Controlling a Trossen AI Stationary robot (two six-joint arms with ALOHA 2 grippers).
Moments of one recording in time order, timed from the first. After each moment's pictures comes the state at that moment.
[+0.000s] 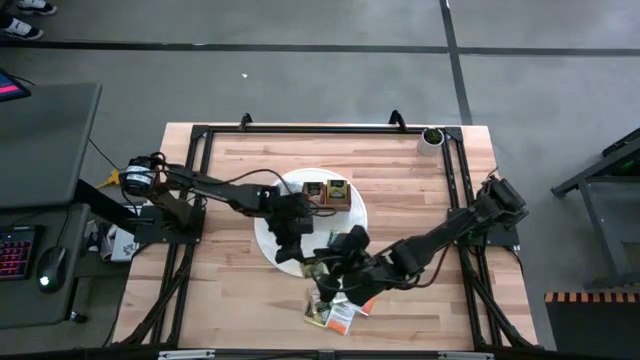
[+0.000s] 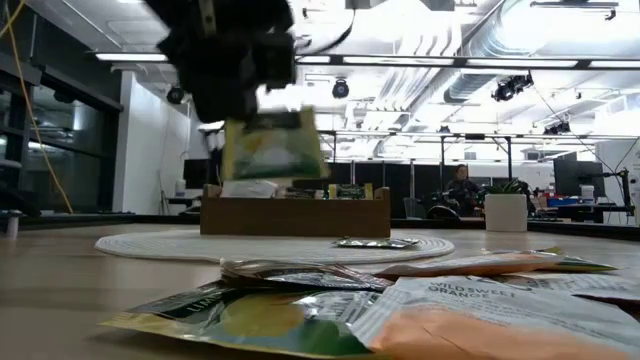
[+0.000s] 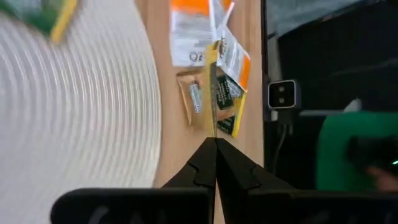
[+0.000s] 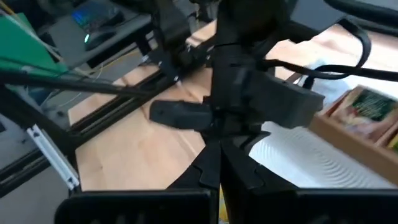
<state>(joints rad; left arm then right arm) -0.05 1.62 0.99 -0.24 0.63 -0.42 0.52 1.81 1.56 -0.41 0.79 0.91</state>
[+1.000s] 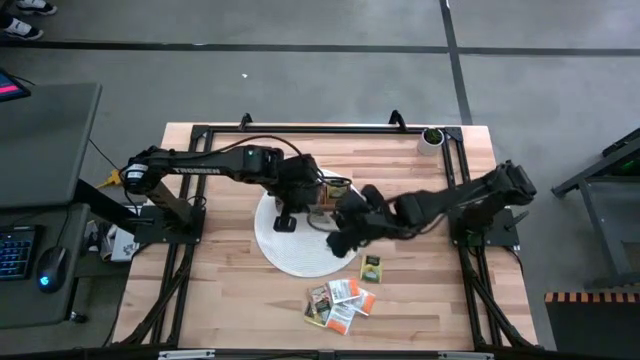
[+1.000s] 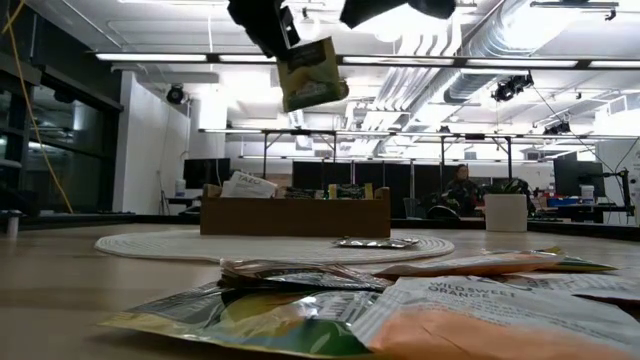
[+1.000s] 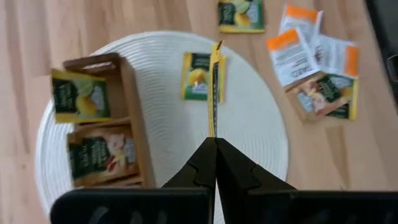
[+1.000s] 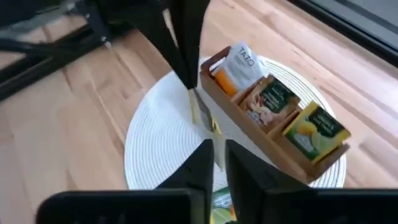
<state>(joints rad) 0.04 1.62 1.59 -1.01 0.15 0.19 0.30 1.66 1.56 -0.77 0.54 0.80</state>
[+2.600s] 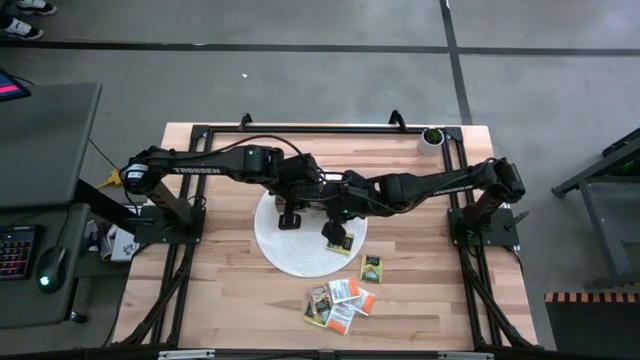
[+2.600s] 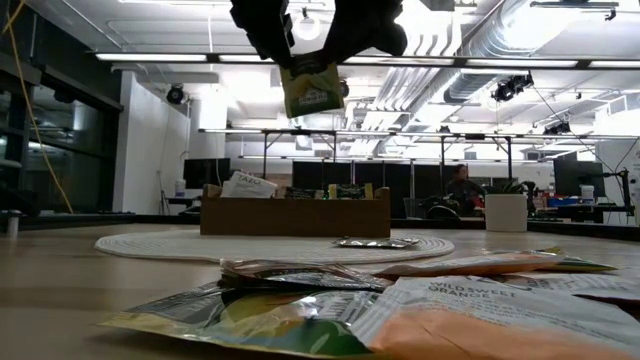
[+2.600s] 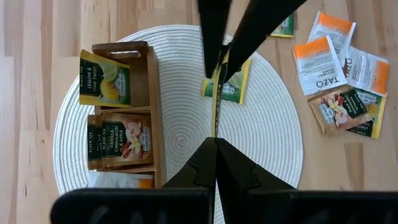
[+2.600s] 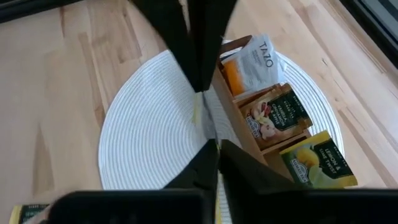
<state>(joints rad) 0.04 1.62 1.59 -1.00 0.08 0.09 0.12 1.72 1.56 -0.70 0.27 0.42</state>
